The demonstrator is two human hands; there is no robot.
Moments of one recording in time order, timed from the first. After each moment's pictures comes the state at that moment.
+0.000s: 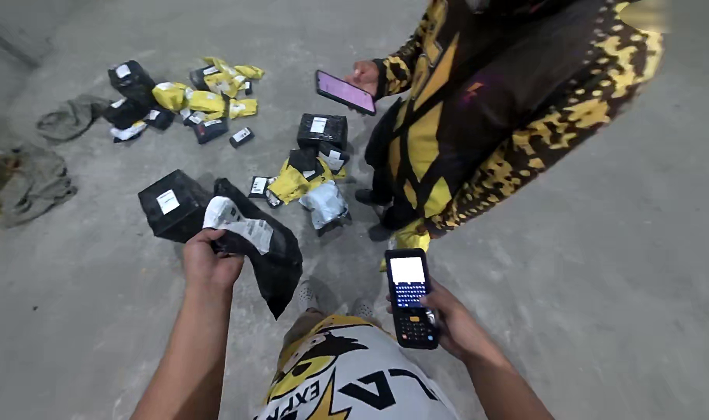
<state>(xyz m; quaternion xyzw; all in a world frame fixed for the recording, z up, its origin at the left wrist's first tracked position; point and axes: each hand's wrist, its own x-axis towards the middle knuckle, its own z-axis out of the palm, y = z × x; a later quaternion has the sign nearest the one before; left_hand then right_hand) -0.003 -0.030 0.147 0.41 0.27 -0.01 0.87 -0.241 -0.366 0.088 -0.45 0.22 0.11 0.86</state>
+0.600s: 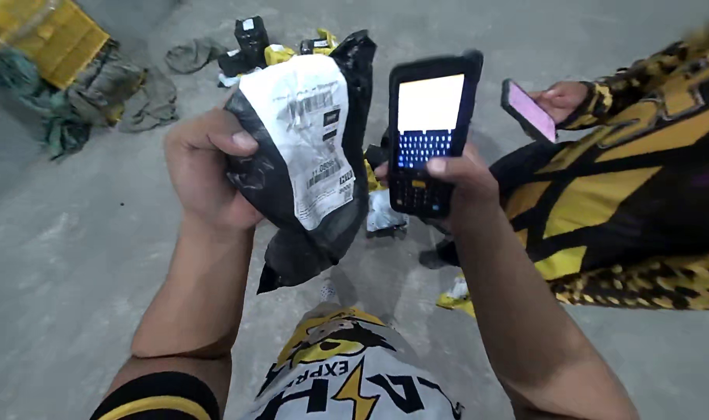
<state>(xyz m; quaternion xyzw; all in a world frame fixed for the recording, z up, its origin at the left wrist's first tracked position) 0.032 0.099 0.297 0.35 -0.29 -0.08 0.89 0.053 -0.181 0.226 -0.52 -0.23 0.08 0.82</state>
